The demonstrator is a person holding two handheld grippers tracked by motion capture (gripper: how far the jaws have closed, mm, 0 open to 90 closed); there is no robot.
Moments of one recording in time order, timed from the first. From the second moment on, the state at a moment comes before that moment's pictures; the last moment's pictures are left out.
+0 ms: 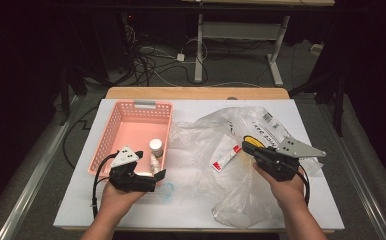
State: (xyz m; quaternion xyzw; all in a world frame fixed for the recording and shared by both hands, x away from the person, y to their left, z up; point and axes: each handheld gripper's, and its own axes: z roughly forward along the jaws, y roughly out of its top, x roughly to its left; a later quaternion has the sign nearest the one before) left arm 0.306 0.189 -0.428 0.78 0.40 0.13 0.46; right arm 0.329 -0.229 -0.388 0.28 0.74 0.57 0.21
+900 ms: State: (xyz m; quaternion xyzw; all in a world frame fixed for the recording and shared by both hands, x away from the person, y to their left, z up) left arm 0.314 0.218 -0.423 0.76 0.44 0.14 0.46; right arm 0.329 -0.231 -0.387 0.28 0.74 0.57 0.21
